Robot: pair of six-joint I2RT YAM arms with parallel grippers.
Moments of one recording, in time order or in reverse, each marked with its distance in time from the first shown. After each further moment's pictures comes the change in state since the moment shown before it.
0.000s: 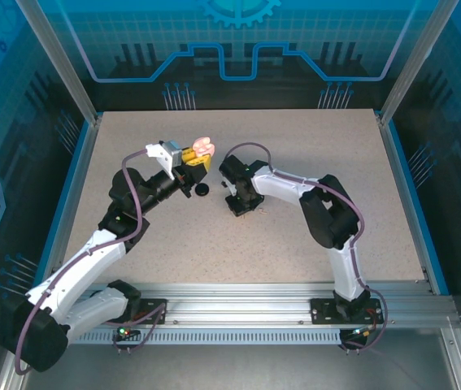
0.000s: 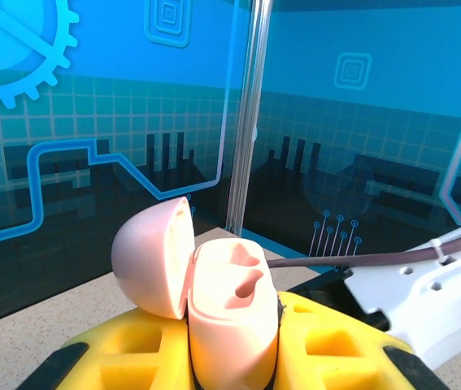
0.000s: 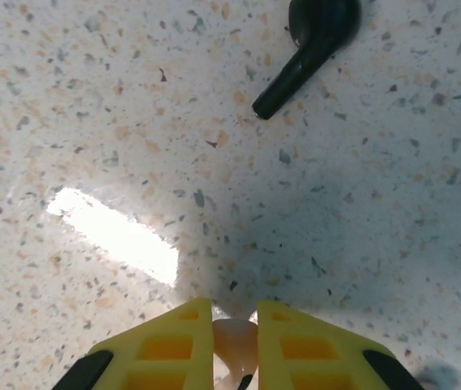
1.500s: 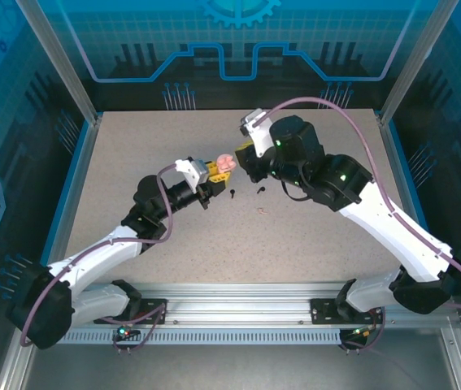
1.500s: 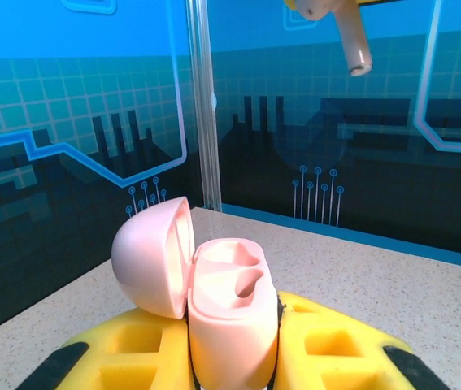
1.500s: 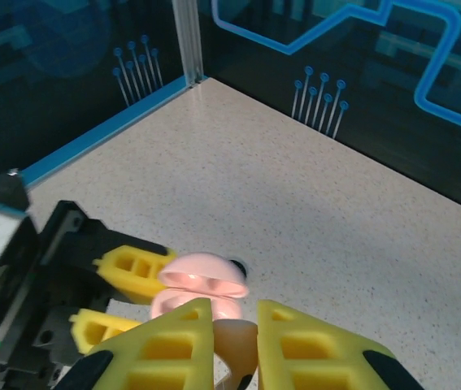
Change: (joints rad) left arm -0.118 0.151 -0.090 0.197 0.012 0.188; right arm 0.159 -0.711 0.151 0.051 0.164 -0.138
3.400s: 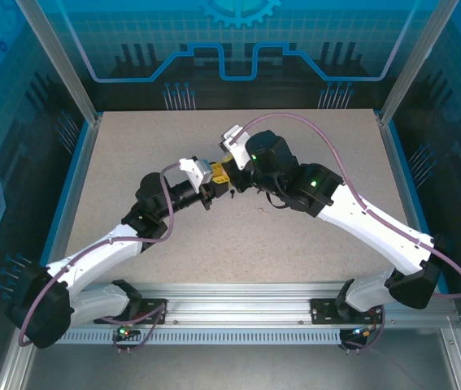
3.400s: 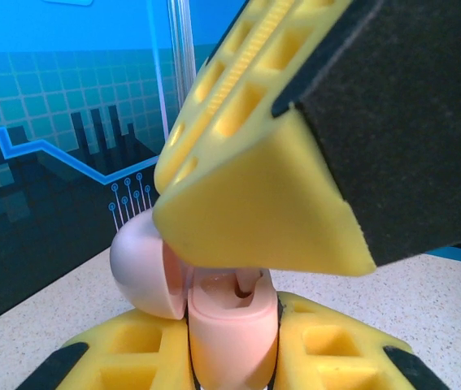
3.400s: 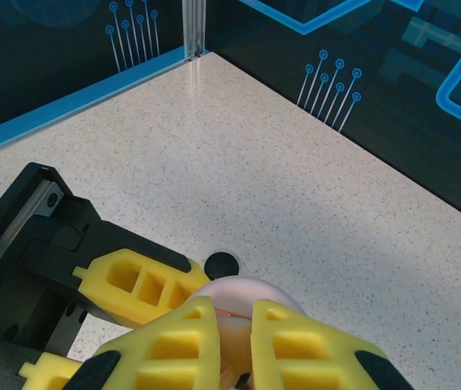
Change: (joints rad) left arm -0.019 0.000 0.037 -0.066 0.014 0.008; right arm 0.048 0.051 -0.127 0.130 0.064 -0.069
